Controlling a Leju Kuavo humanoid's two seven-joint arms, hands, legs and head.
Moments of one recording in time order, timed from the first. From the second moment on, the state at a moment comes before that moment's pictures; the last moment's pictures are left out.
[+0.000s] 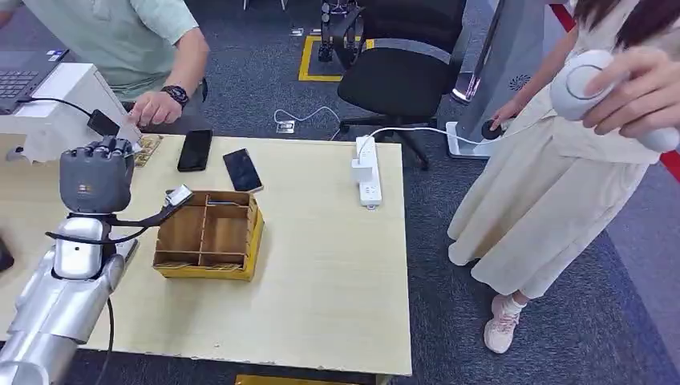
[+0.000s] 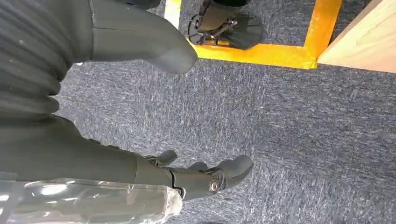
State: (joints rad) left arm -0.41 0.40 -0.15 -1.26 -1.51 0.56 0.15; right arm -0.09 0.22 -0.63 -0.30 1.02 -0.25 -0.19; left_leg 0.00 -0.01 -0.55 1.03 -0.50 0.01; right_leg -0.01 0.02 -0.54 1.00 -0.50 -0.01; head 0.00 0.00
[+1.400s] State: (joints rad) left arm -0.13 0.54 -0.20 -1.58 -1.51 0.53 0.27; right arm -0.08 0.19 -0.62 -0.30 0.97 -0.26 -0.18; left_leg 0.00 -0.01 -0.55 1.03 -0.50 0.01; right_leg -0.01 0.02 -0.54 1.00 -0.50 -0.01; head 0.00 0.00
